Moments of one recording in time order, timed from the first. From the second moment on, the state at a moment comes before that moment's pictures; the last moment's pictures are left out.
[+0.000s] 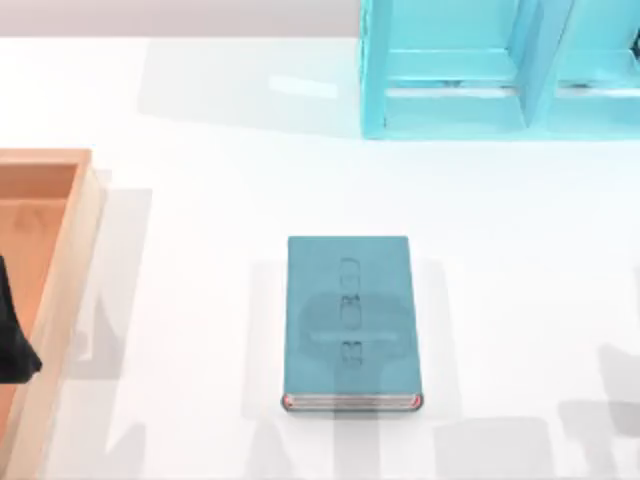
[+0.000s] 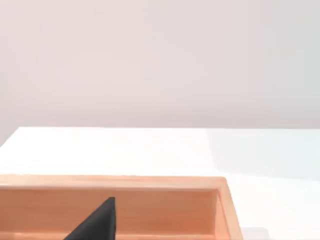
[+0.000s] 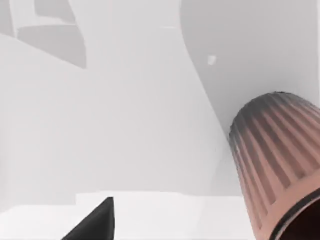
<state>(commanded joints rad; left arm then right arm) 0.00 0.00 0.00 0.00 0.00 0.00 -0.06 1.25 0.66 -0.97 0.00 -1.62</state>
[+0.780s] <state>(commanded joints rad) 0.00 0.00 0.00 0.00 0.00 0.00 -0.06 1.26 0.60 -0.91 0.00 -1.62</state>
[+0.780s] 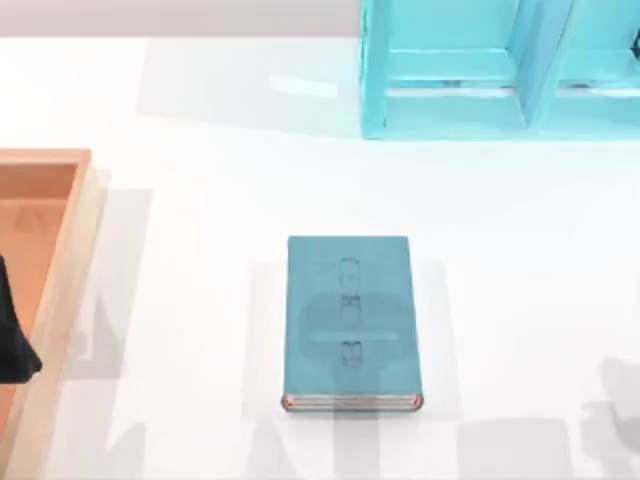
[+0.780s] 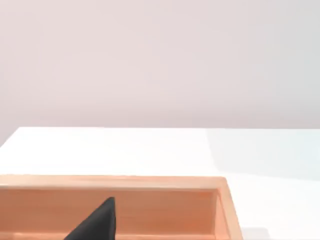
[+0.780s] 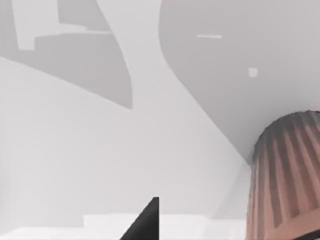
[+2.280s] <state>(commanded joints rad) 0.00 0.00 0.00 0.00 0.00 0.00 -0.06 1.19 0.76 -1.14 0.00 -1.63</state>
